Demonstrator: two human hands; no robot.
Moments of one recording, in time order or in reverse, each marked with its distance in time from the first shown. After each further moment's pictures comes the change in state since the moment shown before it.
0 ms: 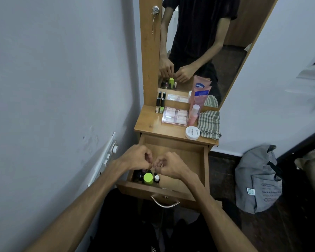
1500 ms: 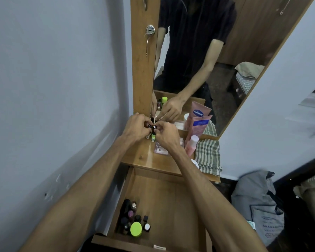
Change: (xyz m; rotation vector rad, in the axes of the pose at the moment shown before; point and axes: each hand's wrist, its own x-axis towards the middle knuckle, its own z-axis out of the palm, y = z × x) left_hand 0.196 0.003 -0.111 0.012 0.591 0.111; right_hand 0.185 -0.012 -0.123 -0.072 0.581 0.089
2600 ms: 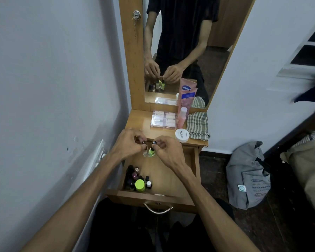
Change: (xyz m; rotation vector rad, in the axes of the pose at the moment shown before) left_hand -0.172 0.021 -0.015 -0.199 -0.133 -0.051; right_hand -0.192 0.018 -0.021 0.168 0.001 -0.017
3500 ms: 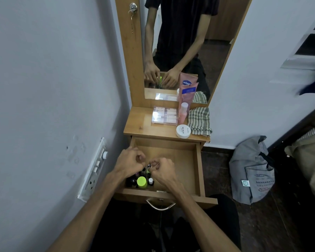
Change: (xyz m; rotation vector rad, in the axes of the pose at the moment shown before) left_hand -0.052 -0.026 0.038 0.203 -0.197 -0.078; right_hand -0.050 0.027 0.058 -0.058 -0.259 0.285
